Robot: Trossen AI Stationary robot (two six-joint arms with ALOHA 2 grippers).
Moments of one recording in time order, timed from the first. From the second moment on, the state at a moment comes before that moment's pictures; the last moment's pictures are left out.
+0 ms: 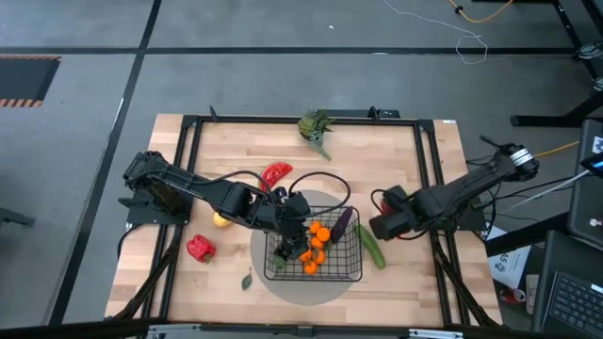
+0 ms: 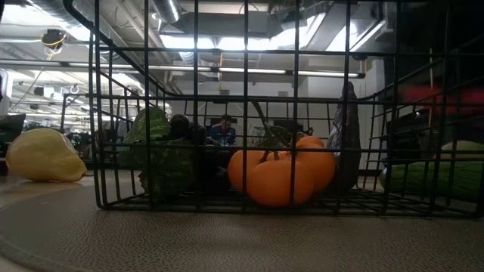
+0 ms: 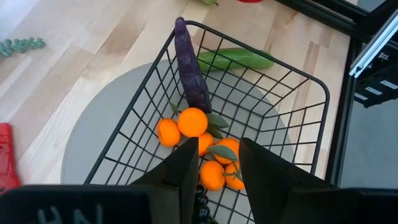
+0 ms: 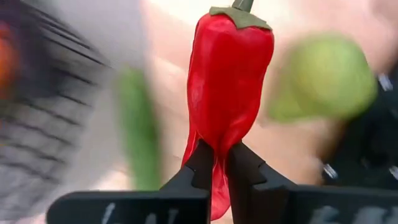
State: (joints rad) left arm -0.33 1.72 1.70 -0.78 -0.35 -0.67; right arm 0.45 1.31 1.03 -1.27 0.18 1.59
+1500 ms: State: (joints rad) left arm -0.40 1.72 1.70 -0.77 -0.36 -0.68; right arm 0.43 1.28 1.30 -0.95 0.11 1.16
